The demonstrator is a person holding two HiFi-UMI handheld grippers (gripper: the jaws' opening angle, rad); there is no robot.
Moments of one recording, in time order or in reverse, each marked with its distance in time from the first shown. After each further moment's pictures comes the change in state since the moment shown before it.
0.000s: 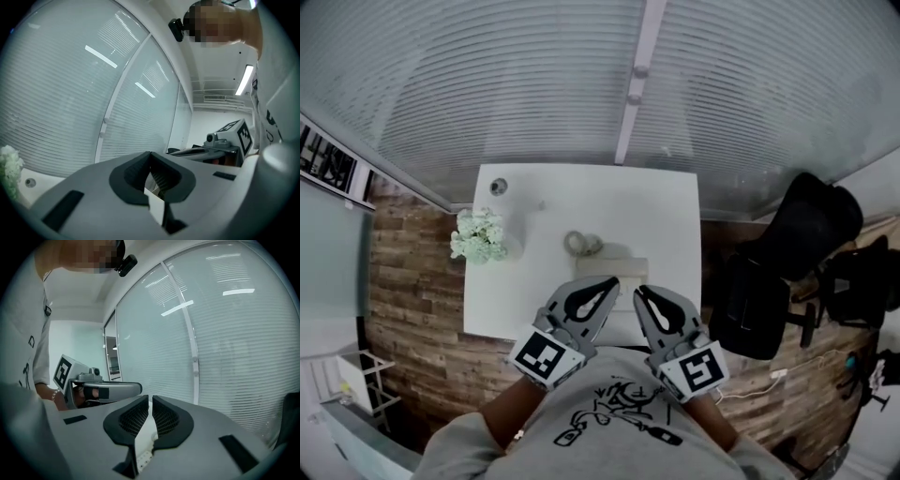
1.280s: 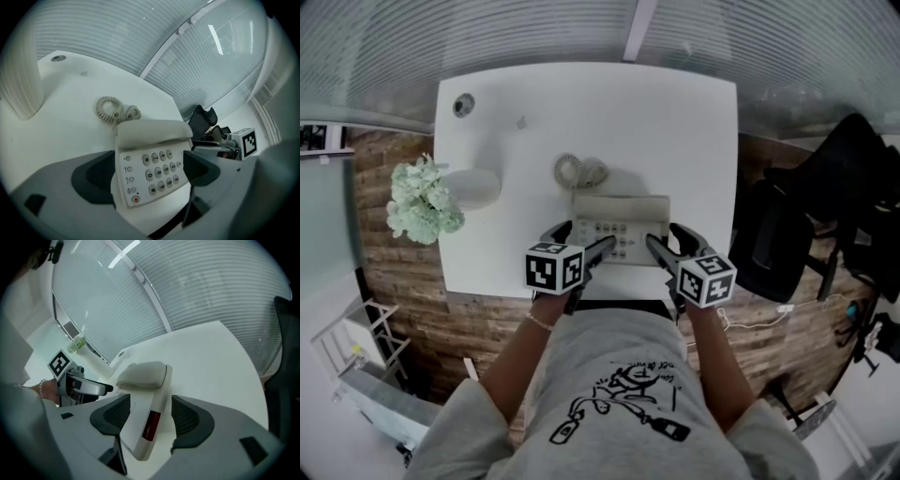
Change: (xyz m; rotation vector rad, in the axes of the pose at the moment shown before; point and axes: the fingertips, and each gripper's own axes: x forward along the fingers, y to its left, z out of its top) left arm -0.002 0.111 -0.326 -0.624 0.761 0.293; right arm 0.034 -0.103 -0.317 0.493 0.569 -0.088
